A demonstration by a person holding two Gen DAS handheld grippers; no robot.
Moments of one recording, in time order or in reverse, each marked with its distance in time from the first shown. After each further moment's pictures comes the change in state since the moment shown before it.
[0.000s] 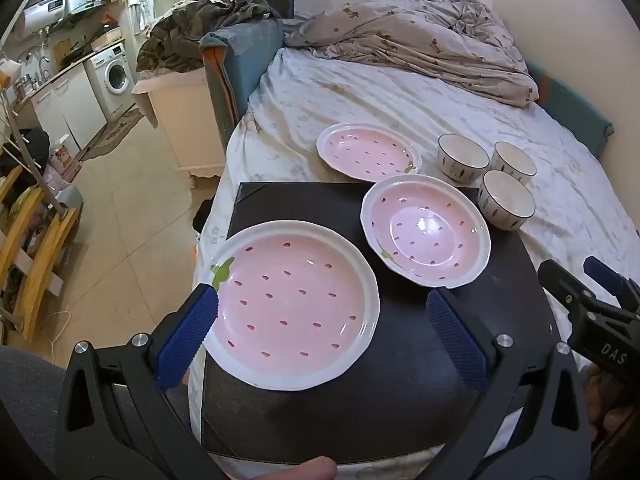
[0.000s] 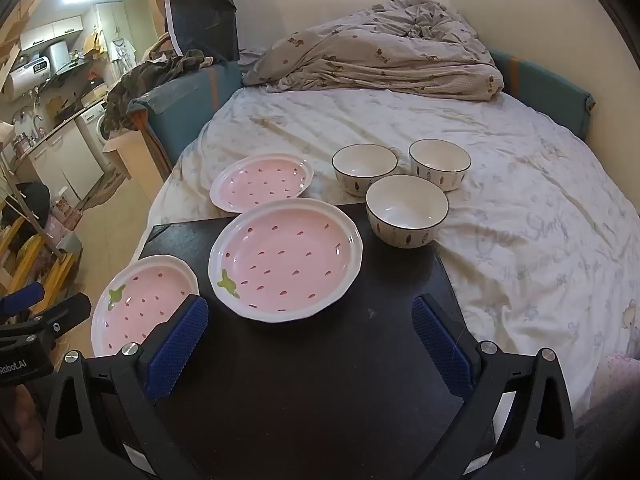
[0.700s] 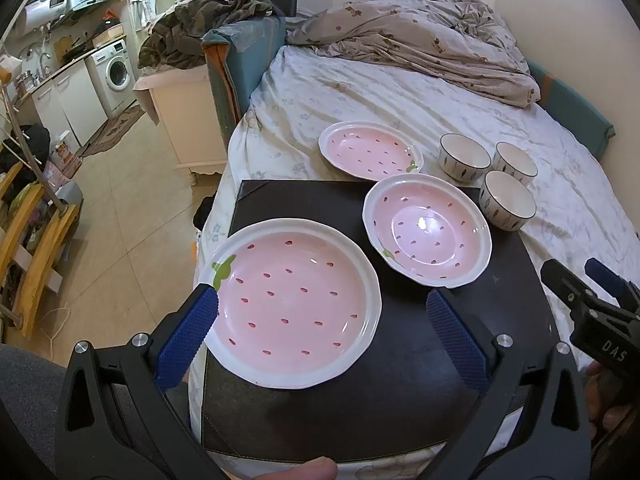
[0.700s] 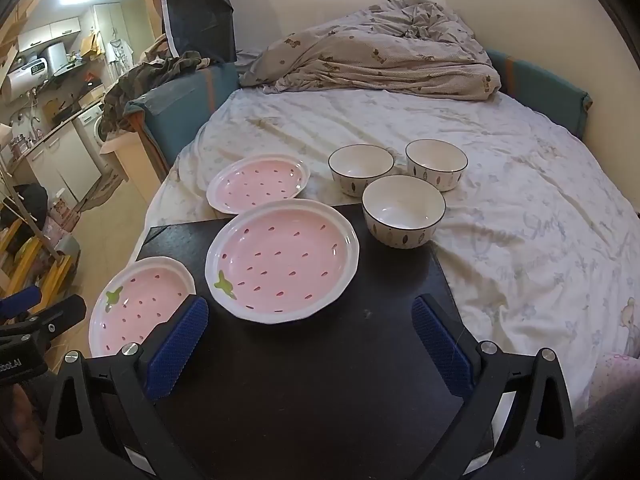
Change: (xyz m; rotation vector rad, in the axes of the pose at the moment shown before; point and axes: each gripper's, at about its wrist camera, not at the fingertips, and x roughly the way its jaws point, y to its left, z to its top) left arm 0.000 0.001 -0.001 -0.010 0.010 -0.014; right arm 0.000 -0.002 0.000 0.006 0.001 -0.010
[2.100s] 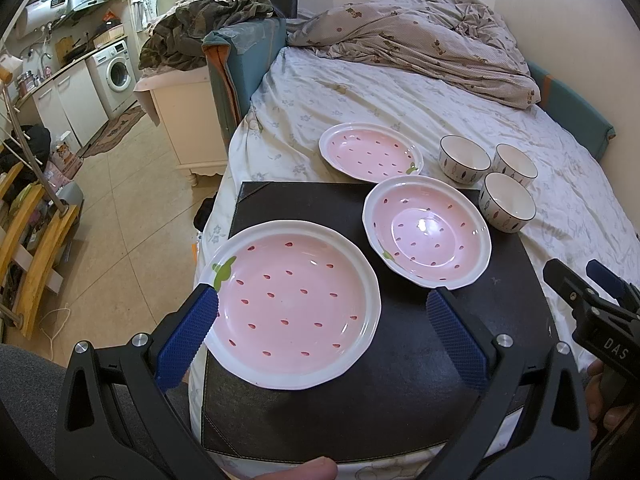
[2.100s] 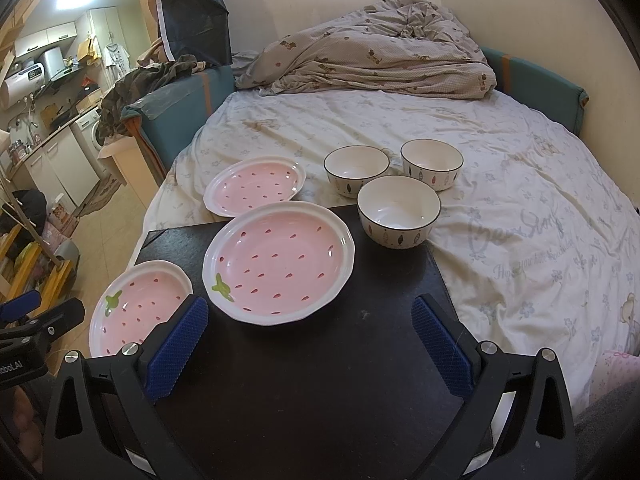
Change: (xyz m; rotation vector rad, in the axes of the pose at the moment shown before) left arm -0.001 0.000 0.002 -0.005 -0.001 0.001; right arm -0.003 -0.003 0.000 0.013 -0.008 0.002
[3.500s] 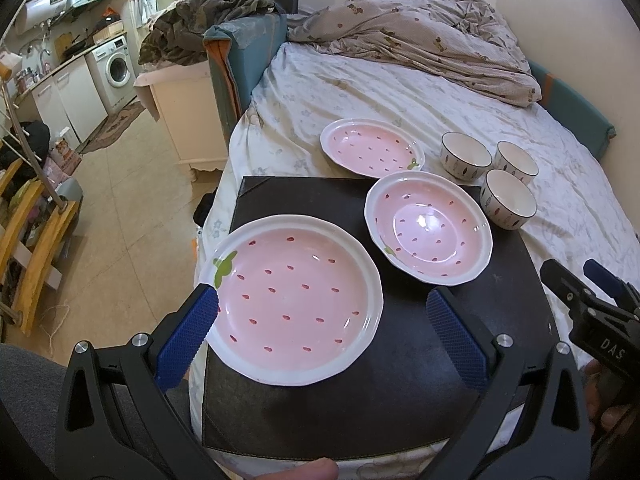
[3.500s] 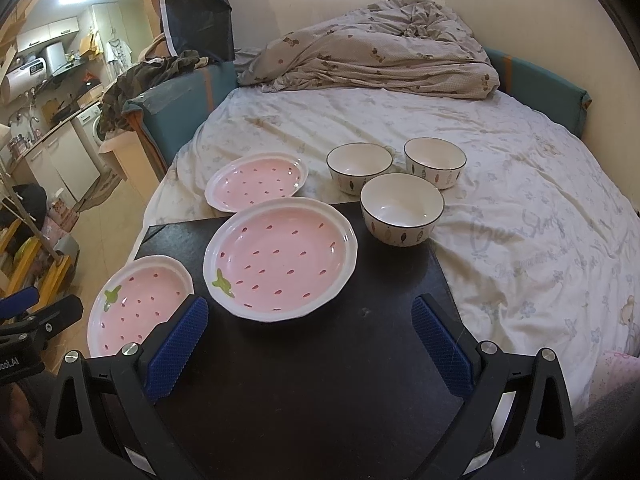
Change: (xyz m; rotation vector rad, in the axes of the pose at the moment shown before) left arm 0.002 0.007 -0.002 -0.006 0.018 -0.010; right arm 0.001 -0.003 -0.004 -0.009 0.003 0.006
